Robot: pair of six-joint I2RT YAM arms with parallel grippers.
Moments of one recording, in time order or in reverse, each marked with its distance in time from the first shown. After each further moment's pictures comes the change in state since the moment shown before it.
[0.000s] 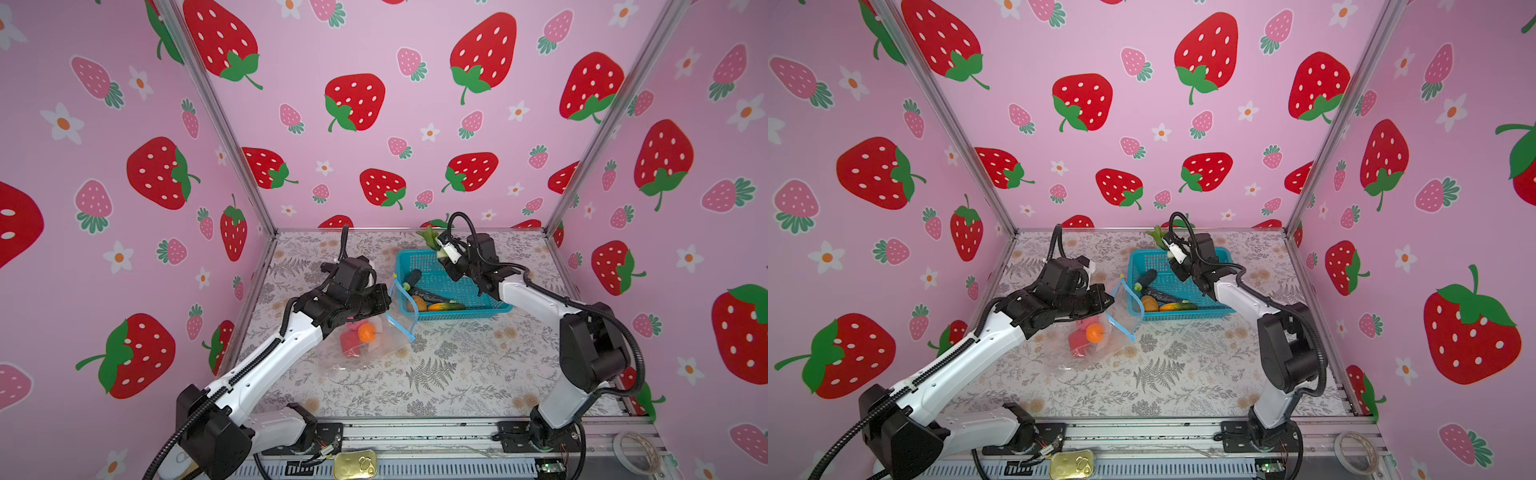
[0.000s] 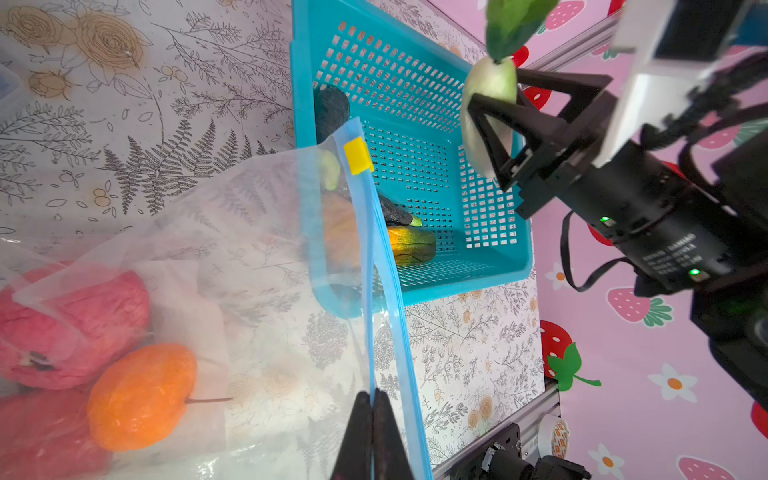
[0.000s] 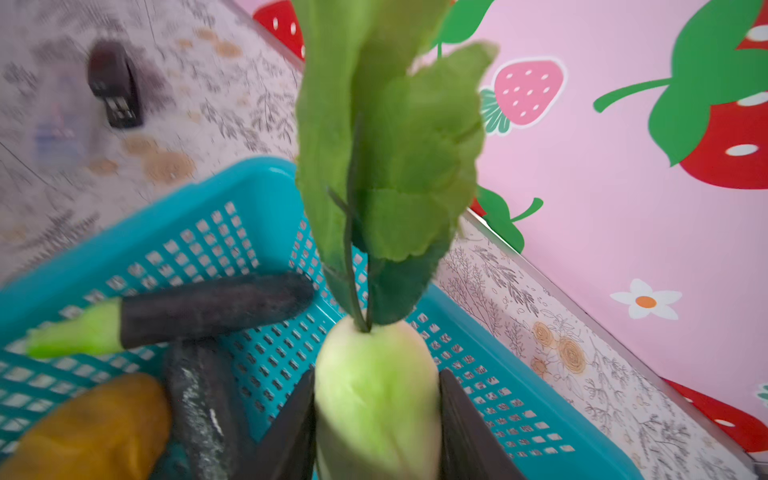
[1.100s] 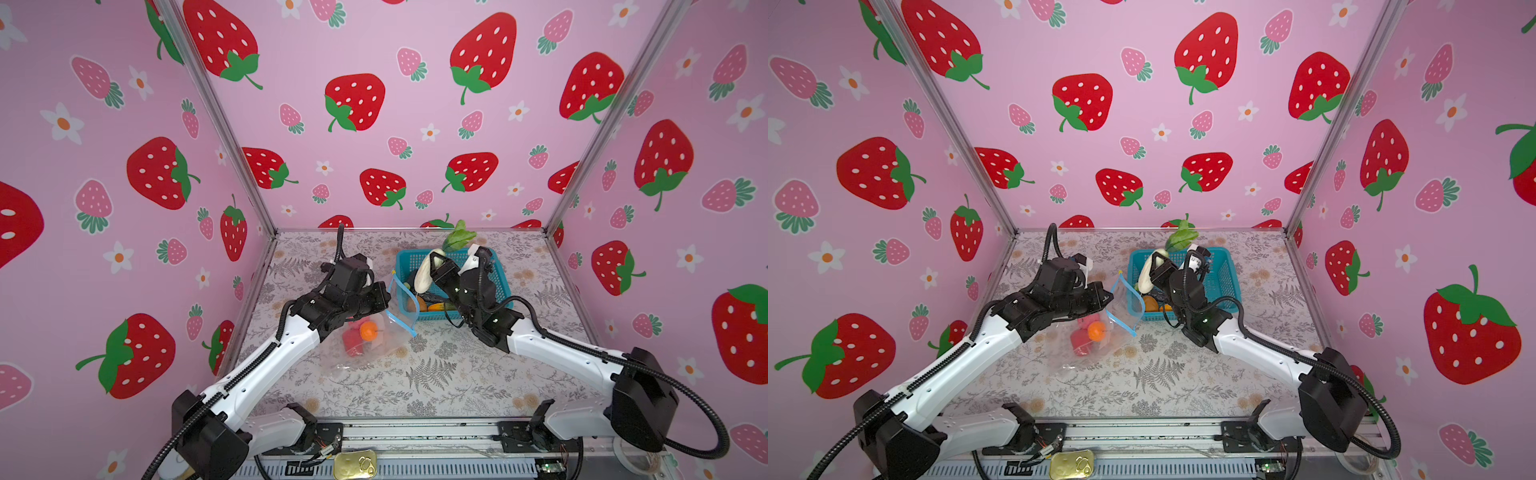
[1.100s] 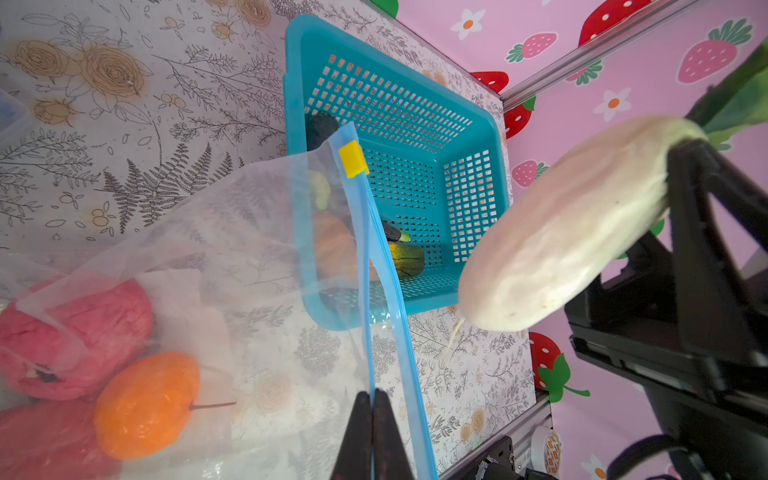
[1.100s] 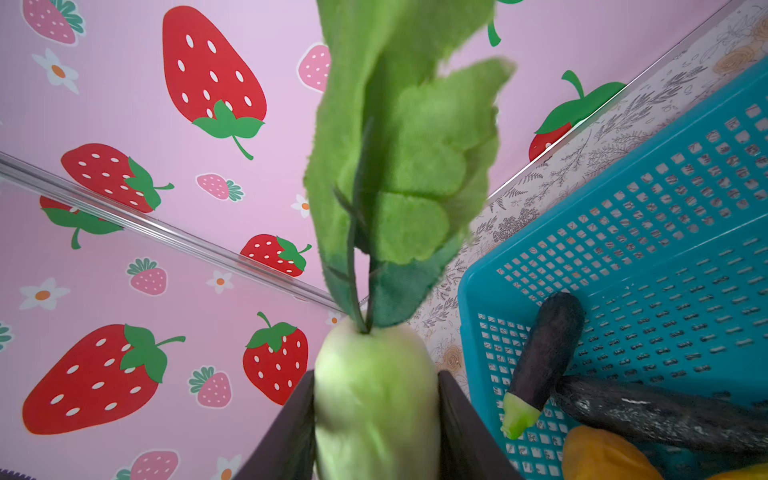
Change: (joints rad) left arm 0.001 -0.029 -0.014 0.045 -0.015 -0.011; right arm 0.385 -0.311 -0.265 0.305 0.549 1.401
